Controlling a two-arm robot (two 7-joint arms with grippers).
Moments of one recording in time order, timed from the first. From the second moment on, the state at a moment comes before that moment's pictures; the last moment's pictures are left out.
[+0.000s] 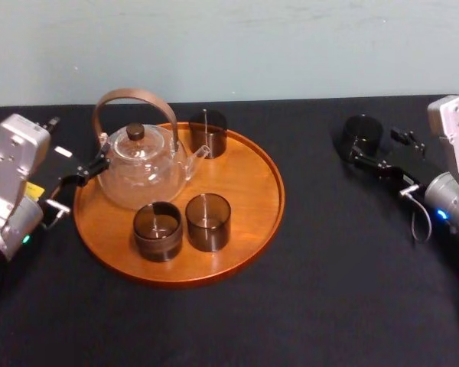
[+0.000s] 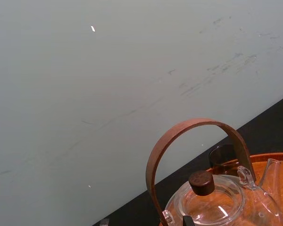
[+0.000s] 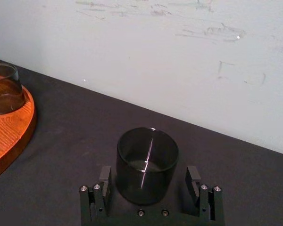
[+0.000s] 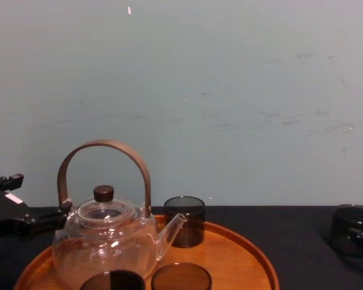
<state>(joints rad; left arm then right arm) -0.20 0.60 0.45 -1.41 -0.25 -0.12 0.03 0.40 0.35 -0.20 -0.94 0.18 -0.12 0.40</state>
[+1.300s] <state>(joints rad) -0.20 0.60 0.45 -1.41 -0.25 -0.12 0.03 0.60 0.28 -0.22 -0.65 0.16 -0.24 0.45</state>
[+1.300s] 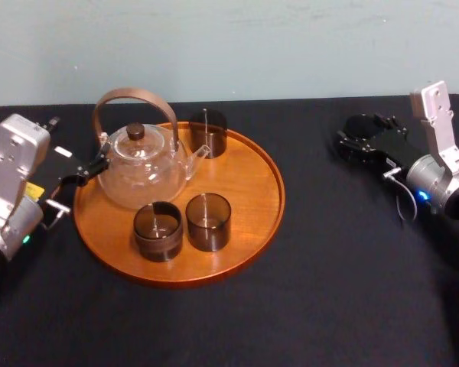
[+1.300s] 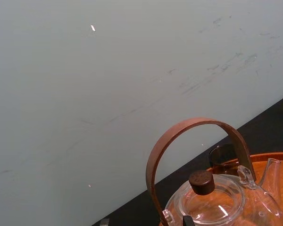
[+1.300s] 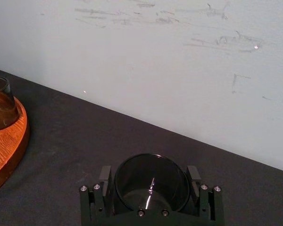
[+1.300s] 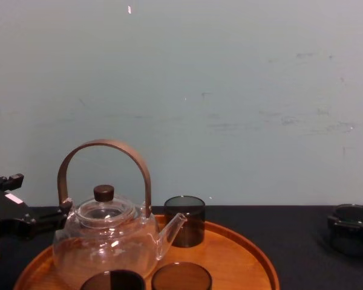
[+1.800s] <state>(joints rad) -0.20 0.60 0.45 -1.41 -0.25 -0.12 0.03 0.60 0.28 -0.22 -0.65 0.16 -0.24 0.45</state>
